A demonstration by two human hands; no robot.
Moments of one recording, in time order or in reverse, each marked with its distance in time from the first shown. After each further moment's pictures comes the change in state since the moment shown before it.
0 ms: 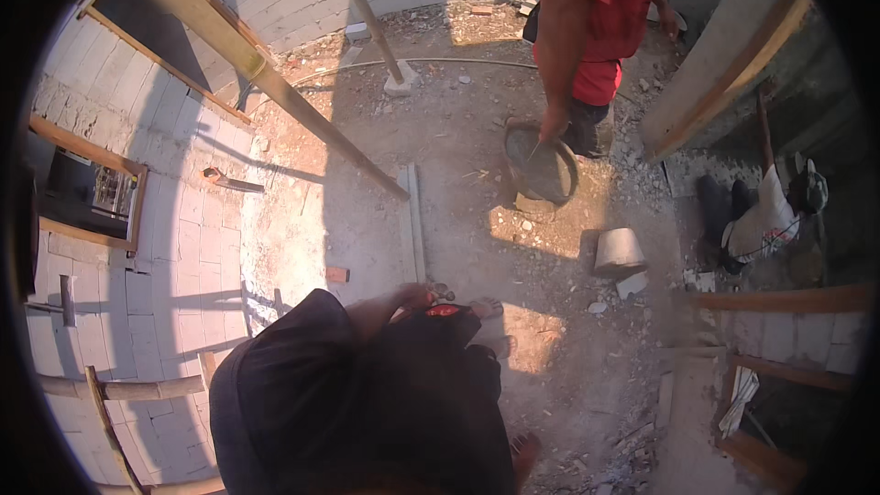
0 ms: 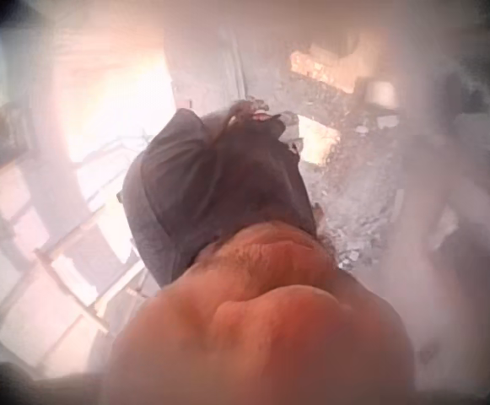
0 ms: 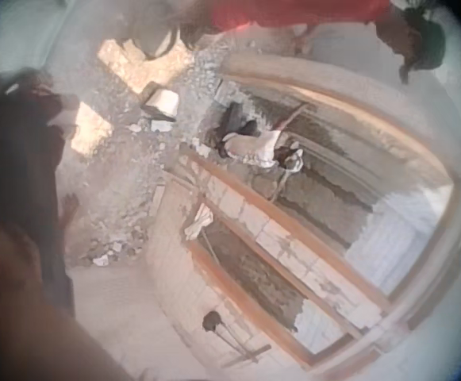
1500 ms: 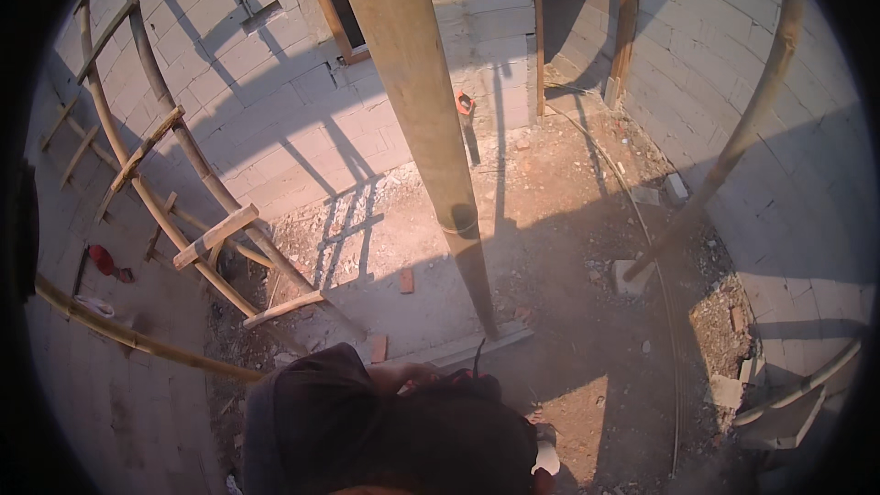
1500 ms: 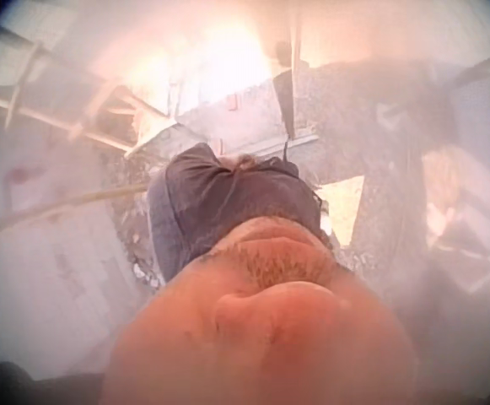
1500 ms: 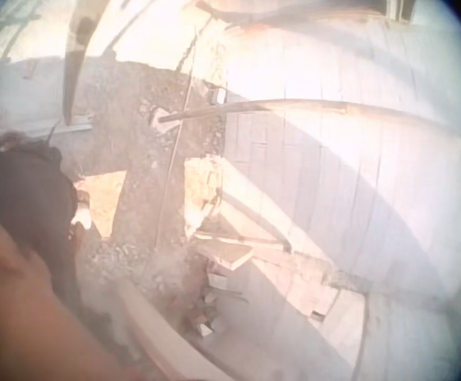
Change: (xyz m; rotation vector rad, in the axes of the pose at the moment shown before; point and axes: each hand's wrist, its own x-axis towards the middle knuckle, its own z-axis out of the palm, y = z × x) left_hand 0.114 -0.032 -0.204 -0.623 0.261 -0.840; right_hand -0.058 -0.660 0.787 -1.451 -0.627 -0.680
